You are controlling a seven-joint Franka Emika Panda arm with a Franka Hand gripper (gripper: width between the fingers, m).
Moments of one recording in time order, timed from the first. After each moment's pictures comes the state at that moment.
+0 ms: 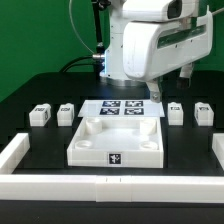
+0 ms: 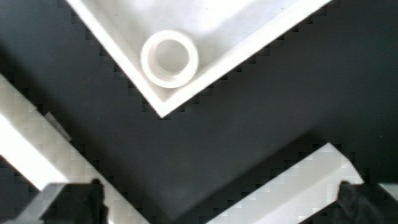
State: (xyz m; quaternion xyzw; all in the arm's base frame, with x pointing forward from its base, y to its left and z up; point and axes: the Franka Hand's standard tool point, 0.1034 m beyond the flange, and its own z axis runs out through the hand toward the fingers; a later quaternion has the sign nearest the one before) arm 0.563 0.060 0.119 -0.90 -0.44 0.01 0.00
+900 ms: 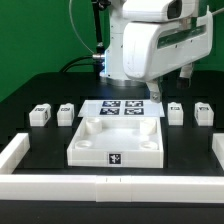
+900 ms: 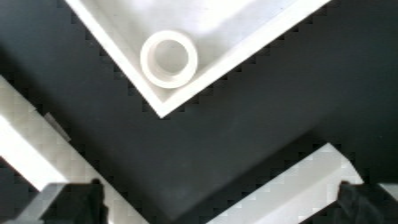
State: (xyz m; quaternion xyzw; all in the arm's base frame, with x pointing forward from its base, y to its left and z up) arm 0.563 0.060 0.119 -0.90 -0.44 0.01 0.00
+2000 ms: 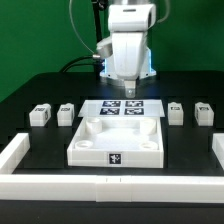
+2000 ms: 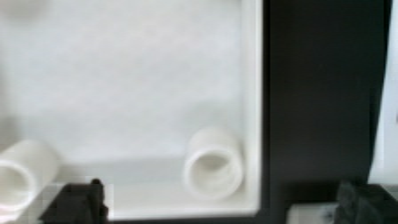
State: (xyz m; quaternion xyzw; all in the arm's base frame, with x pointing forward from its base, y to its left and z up) arm 0.434 -0.013 0.072 -0.70 -0.72 -0.01 0.00
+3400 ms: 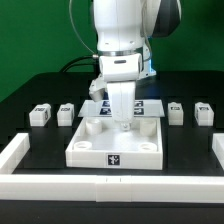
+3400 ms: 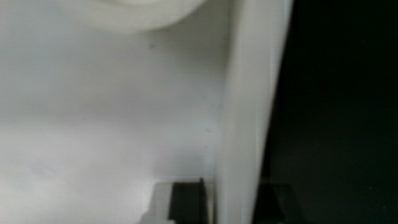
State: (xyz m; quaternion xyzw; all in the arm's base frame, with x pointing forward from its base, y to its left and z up) arm 0.431 -0.015 0.006 -0.71 -0.71 -0.02 0.01
